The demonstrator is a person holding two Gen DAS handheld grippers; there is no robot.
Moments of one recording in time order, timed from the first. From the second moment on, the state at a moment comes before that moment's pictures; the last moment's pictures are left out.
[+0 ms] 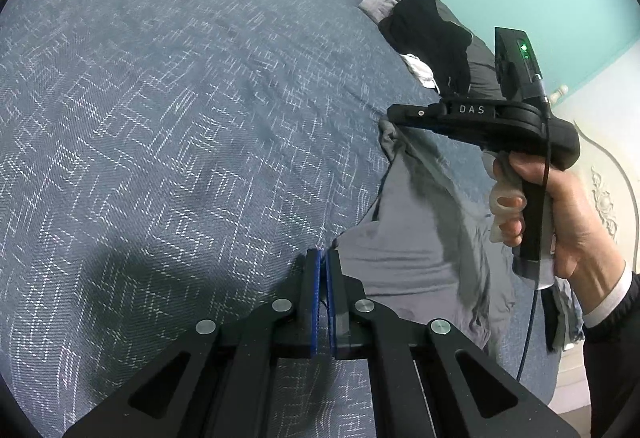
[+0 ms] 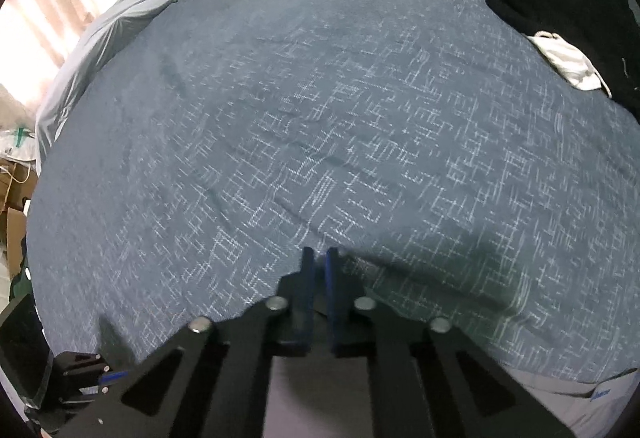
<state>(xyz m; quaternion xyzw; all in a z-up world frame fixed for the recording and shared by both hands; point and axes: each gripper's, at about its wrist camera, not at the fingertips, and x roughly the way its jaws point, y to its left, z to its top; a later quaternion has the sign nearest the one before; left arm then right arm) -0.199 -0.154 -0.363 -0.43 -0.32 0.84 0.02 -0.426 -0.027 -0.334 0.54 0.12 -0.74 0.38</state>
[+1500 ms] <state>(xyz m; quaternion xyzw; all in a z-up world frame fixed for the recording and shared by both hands) -0.191 -0.155 -0.359 -0.43 -0.33 0.84 0.01 -0.434 -0.014 -0.314 0.55 0.06 -0.77 0.30</state>
